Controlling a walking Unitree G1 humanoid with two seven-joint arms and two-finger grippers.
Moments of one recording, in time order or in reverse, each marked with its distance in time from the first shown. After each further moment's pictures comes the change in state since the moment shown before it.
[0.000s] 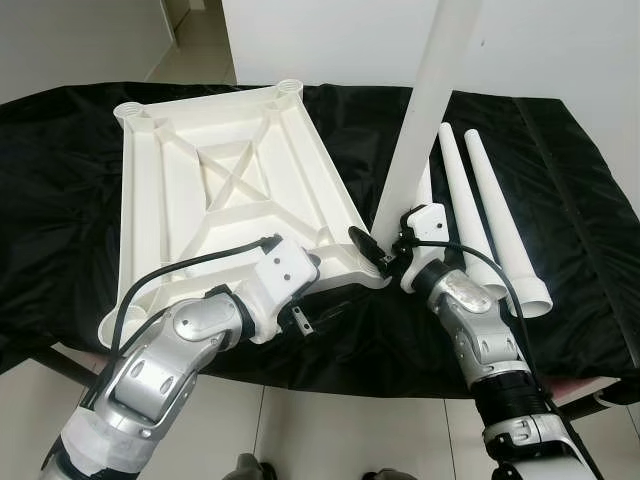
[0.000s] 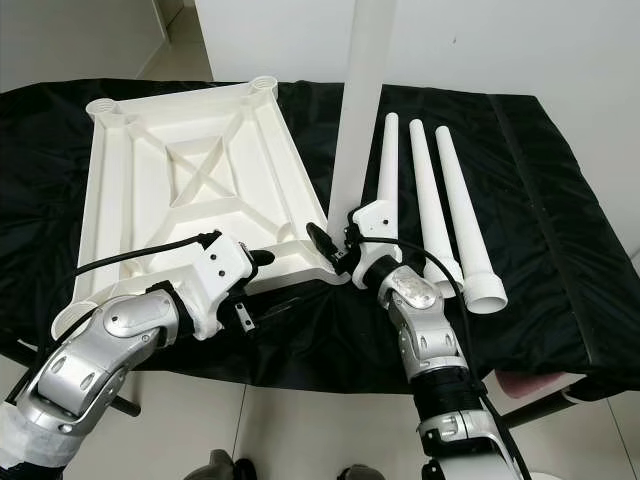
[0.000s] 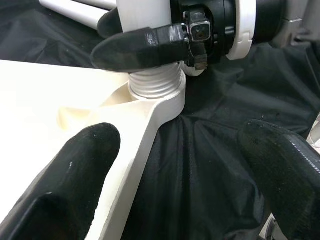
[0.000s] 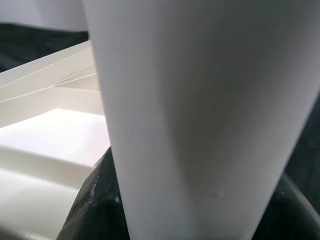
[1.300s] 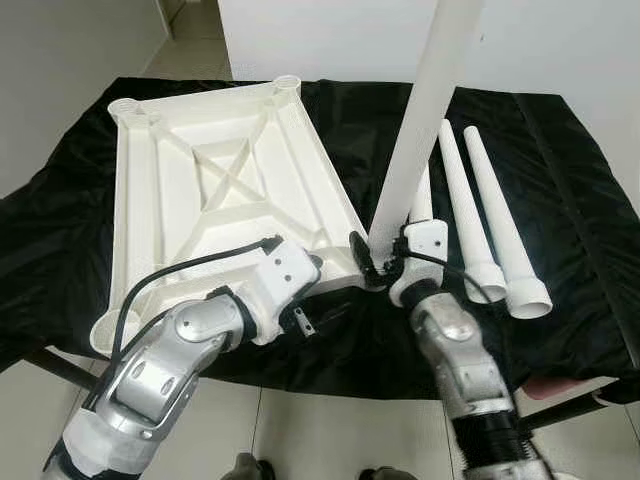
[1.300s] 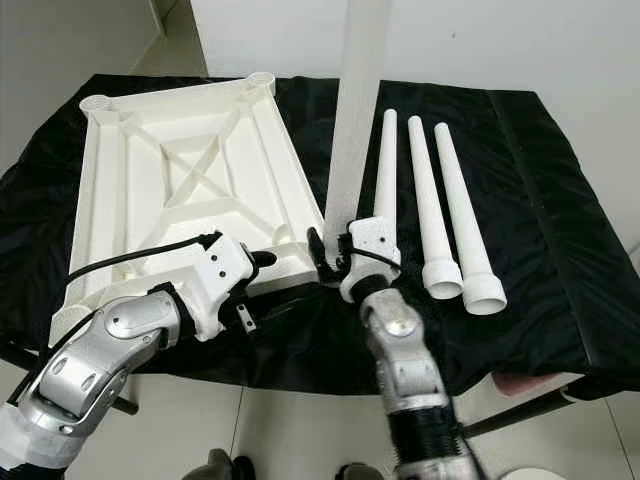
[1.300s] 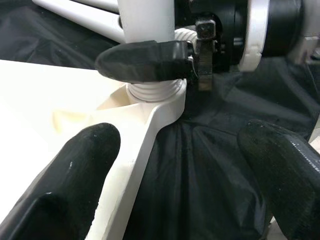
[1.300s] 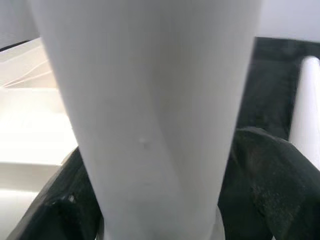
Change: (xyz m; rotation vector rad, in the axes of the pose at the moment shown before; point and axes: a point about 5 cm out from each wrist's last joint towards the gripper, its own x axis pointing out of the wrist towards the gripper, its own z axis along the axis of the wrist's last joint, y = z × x) left arm 0.001 -0.001 0.000 -0.012 -0.010 -0.006; right arm -0.011 0.008 0.002 -0.011 0.001 -0.140
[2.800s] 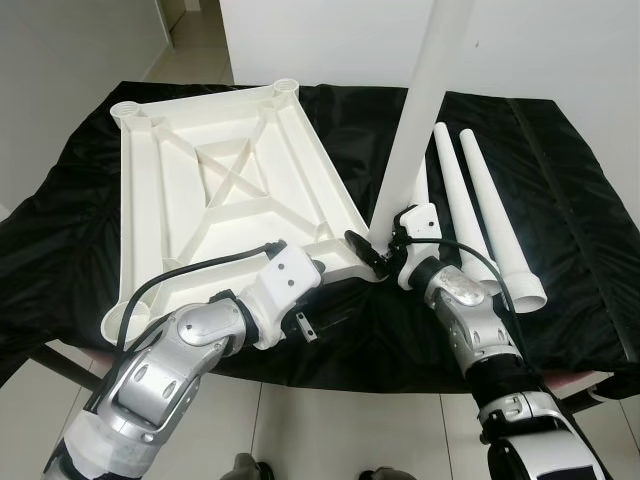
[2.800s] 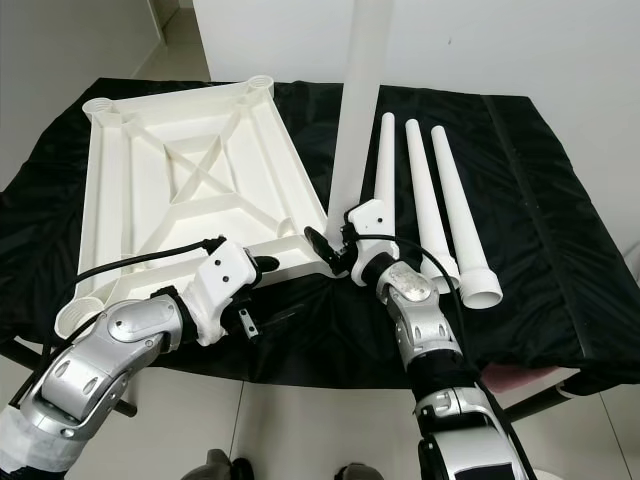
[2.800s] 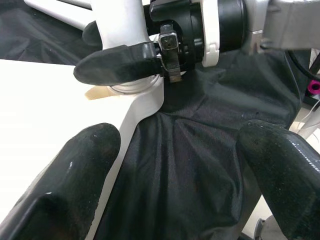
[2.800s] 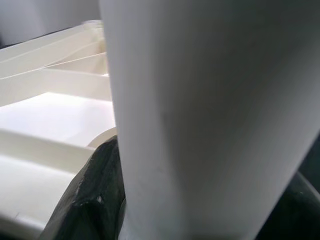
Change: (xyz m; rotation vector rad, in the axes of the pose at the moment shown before) left arm 0.002 -0.006 -0.003 -0.009 0.008 -0.023; right arm 0.022 -0.008 -0.017 0.012 0.031 0.140
